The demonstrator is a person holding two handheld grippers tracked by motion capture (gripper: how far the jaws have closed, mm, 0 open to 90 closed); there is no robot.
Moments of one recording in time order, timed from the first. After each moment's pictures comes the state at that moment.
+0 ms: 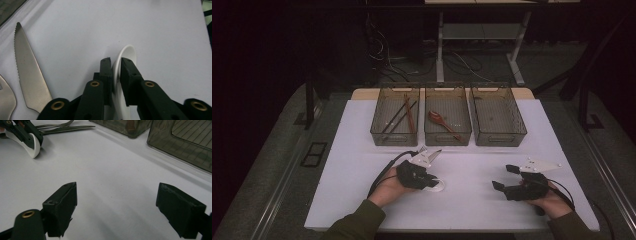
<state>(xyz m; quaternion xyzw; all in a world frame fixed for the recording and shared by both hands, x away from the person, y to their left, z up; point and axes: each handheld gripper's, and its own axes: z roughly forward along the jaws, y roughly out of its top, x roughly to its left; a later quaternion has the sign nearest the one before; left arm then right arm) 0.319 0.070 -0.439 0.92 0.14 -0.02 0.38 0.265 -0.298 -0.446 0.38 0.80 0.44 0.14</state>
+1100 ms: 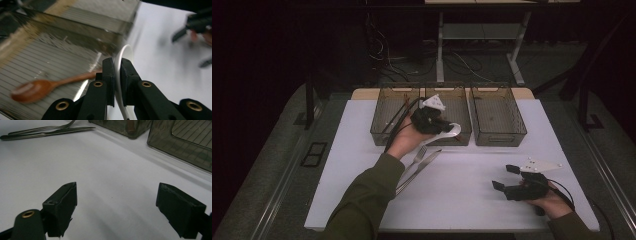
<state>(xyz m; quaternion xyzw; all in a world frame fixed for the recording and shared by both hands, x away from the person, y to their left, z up) 0.430 0.021 -0.342 0.88 0.18 0.08 0.43 0.265 -0.298 -0.446 0.38 0.80 0.44 0.14</state>
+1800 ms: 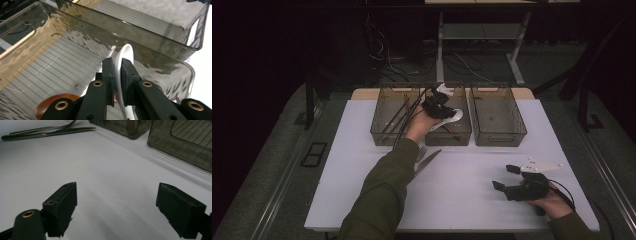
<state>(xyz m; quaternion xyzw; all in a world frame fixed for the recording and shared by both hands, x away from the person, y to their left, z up) 0.493 -0.005 -0.378 0.88 0.24 0.10 0.40 0.265 -0.299 -0.446 0.38 0.80 0.45 0.14</state>
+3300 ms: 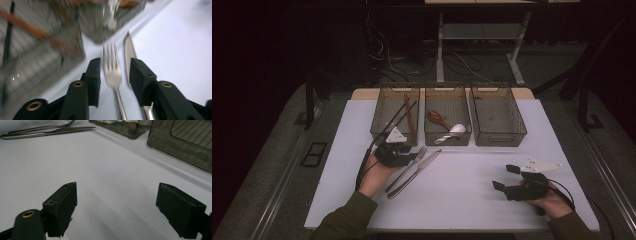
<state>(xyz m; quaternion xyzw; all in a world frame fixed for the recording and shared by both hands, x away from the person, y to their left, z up) 0.343 0.127 -0.421 0.86 0.33 0.12 0.37 0.265 -0.299 -0.446 0.38 0.80 0.44 0.14</state>
